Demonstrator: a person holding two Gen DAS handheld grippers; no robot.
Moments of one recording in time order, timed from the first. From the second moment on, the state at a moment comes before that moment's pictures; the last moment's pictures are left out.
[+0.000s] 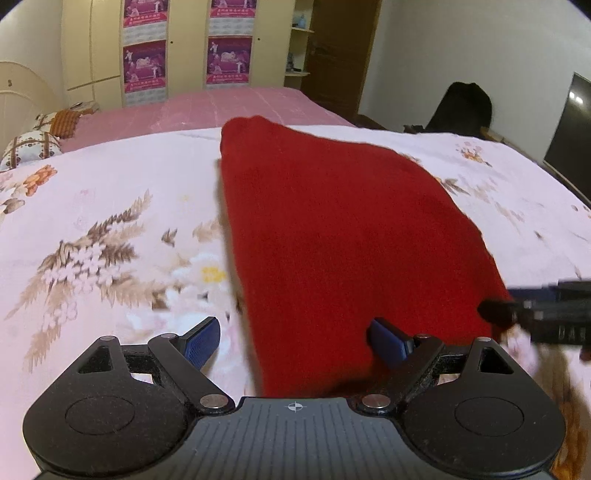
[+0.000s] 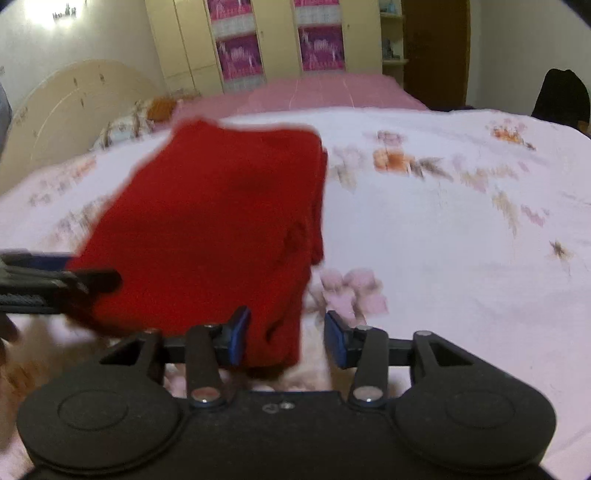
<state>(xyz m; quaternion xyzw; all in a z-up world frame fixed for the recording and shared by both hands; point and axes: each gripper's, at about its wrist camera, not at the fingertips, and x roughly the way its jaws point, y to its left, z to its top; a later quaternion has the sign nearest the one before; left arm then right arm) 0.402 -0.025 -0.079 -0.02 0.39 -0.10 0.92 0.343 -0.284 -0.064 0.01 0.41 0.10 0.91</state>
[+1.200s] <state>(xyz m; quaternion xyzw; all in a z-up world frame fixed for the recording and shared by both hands) 0.496 0.035 -0.089 -0.22 0.42 -0.15 0.87 0.457 -0.330 -0.057 0.24 0.38 0.15 0.88</state>
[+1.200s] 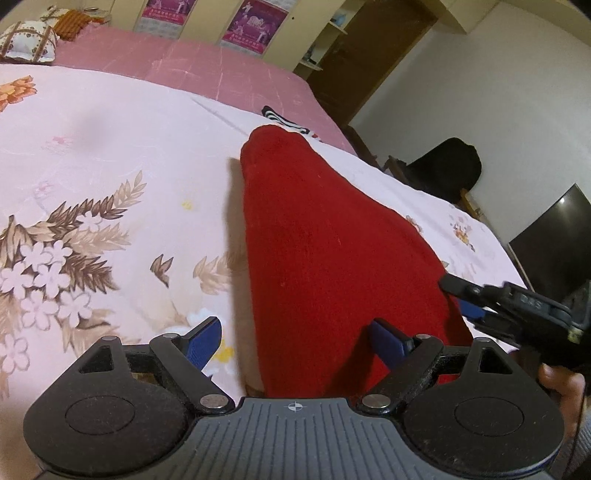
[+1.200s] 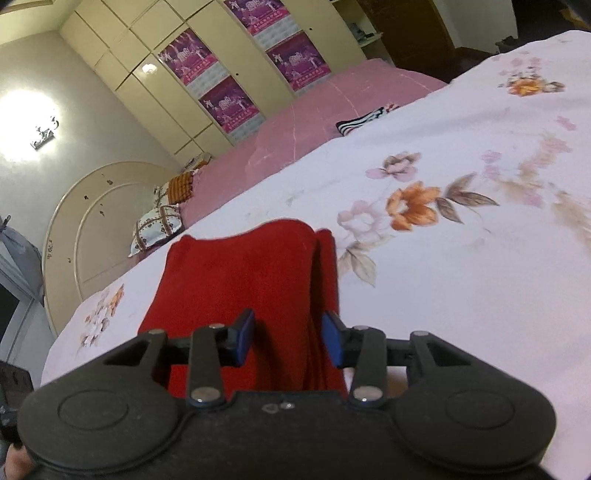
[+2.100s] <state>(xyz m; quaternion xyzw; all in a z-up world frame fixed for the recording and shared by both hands) 0.538 0.037 -0.108 -0.26 0.44 -0.24 0.83 0.468 -0.360 -0.087 0.31 0.45 0.22 0.81</state>
